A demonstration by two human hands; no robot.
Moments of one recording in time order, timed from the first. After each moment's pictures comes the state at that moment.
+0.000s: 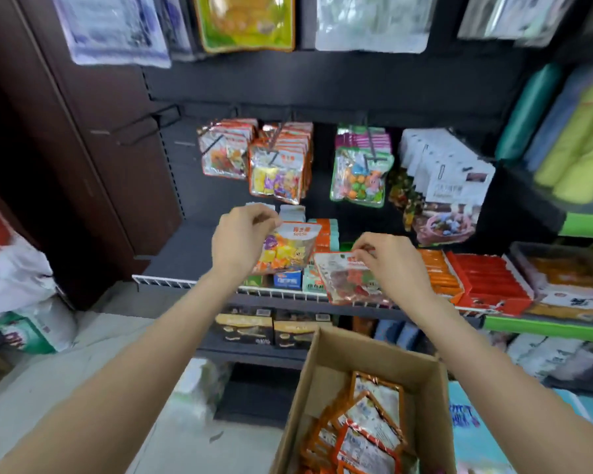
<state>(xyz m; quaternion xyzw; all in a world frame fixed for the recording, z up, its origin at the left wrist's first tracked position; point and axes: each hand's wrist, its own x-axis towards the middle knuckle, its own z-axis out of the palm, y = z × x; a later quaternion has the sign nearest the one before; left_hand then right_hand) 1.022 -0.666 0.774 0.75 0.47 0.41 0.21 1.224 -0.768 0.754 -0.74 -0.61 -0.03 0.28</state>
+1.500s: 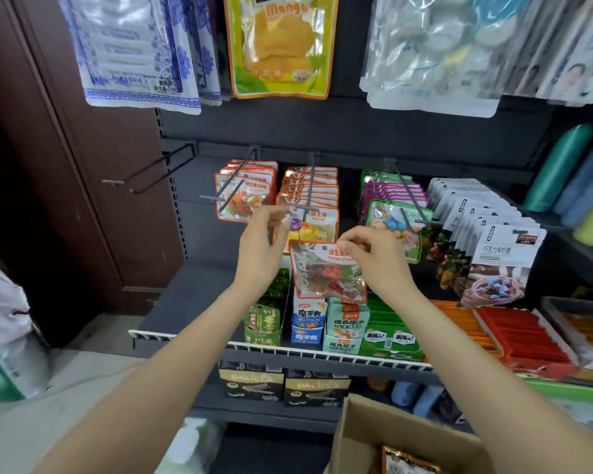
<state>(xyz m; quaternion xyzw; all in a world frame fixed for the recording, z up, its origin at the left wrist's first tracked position) 1.026 -0.550 0.776 0.72 0.36 0.51 0.30 1.181 -0.650 0.801 -0.66 -0.60 0.05 0.45</state>
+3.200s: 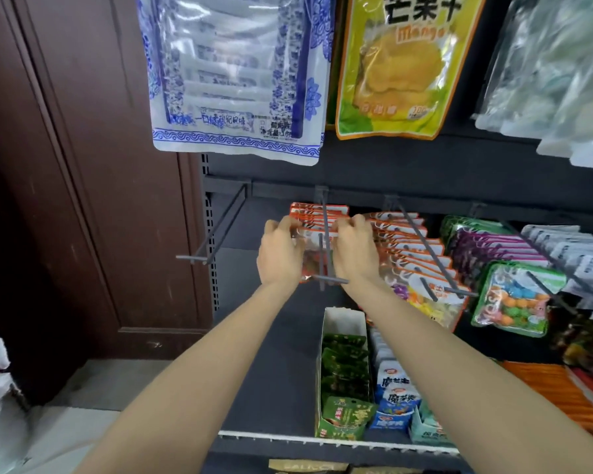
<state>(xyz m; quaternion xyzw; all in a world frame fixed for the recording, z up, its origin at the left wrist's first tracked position) 0.979 -0.353 0.793 0.73 0.48 0.44 0.22 1.077 -0.402 0.806 -0.80 -0.51 -0.14 0.28</state>
